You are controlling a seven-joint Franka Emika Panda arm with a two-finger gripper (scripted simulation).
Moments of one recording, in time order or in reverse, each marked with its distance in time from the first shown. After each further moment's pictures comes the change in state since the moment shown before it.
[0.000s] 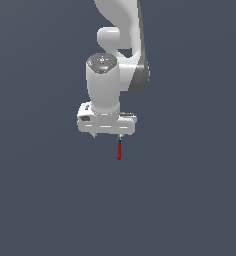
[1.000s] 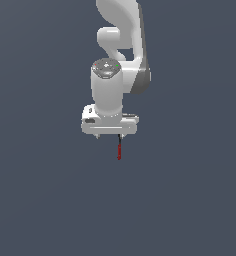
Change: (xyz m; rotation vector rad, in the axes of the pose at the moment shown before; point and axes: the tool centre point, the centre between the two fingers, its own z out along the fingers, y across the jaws) arm -0.010 -0.009 0.014 0.002 -0.019 -0.041
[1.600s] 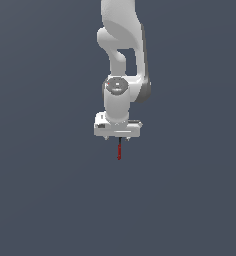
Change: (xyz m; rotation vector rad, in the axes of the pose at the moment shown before) arm -0.040 -0.029 0.071 0.012 -0.011 0.026
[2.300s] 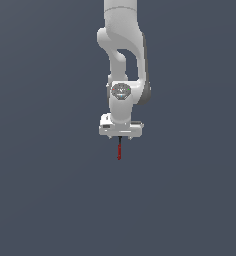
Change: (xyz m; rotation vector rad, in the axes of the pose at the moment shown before) arm -0.032 -0.014 0.039 0.005 -0.007 0.018
